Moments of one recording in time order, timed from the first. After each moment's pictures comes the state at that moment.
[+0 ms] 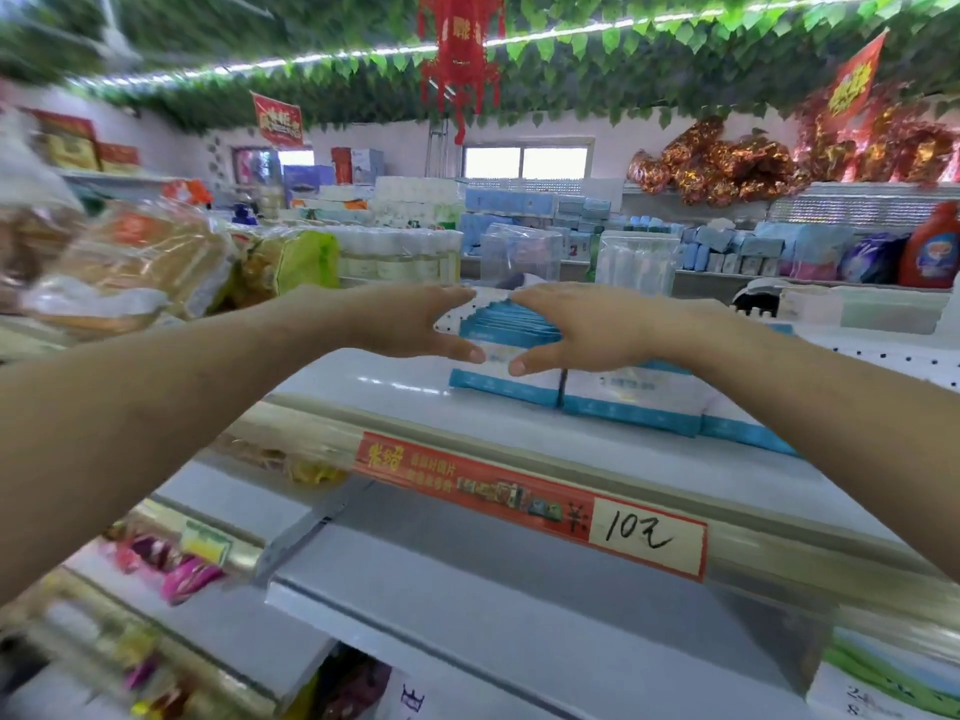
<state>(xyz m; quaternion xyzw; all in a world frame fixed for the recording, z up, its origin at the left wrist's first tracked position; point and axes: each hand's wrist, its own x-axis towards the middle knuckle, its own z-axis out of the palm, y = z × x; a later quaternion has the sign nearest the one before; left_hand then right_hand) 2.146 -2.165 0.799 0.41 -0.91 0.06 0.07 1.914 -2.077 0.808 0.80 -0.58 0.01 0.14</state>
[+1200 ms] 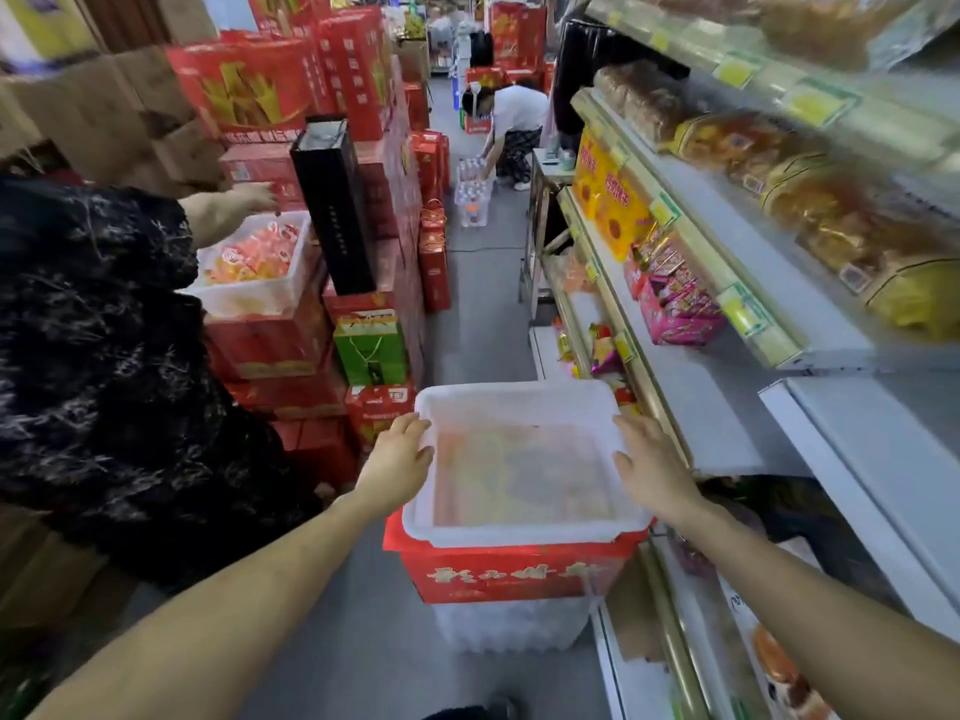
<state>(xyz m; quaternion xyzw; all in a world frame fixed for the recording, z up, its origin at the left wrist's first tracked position) 2.530 -1.805 0.343 0.90 -0.34 -0.16 0.21 2.286 -2.074 0.344 0.91 -0.35 0.03 -0.21</state>
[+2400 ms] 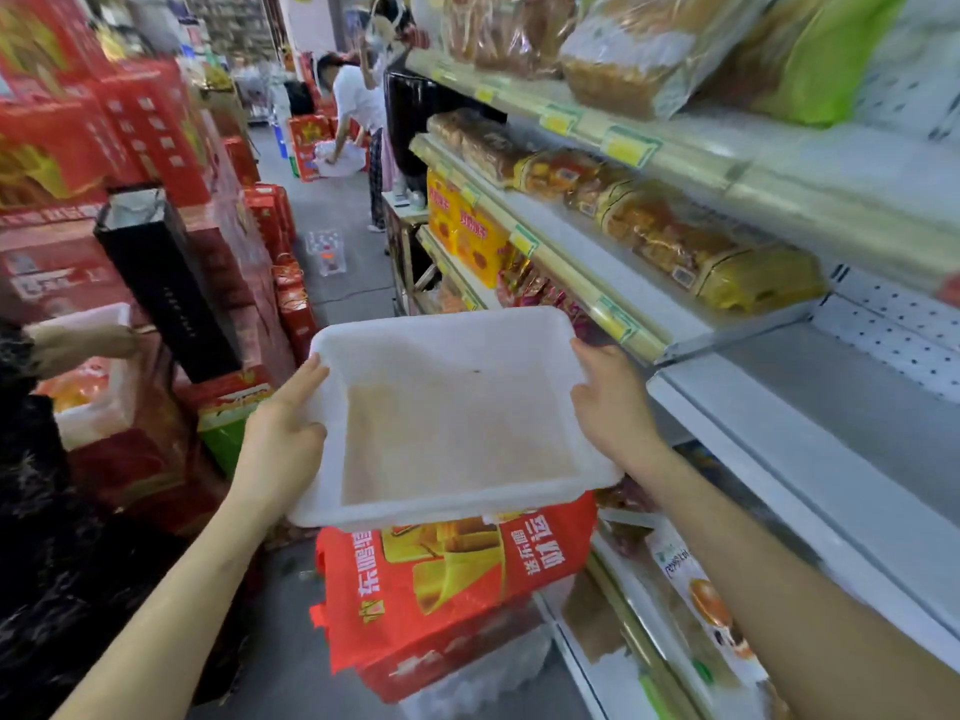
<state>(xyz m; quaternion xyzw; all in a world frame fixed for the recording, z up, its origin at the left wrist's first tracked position) 2.591 -1.843 0.470 0.80 -0.40 -0.08 0.44 2.302 -2.058 0.486 0.82 -0.46 0.25 -0.22</state>
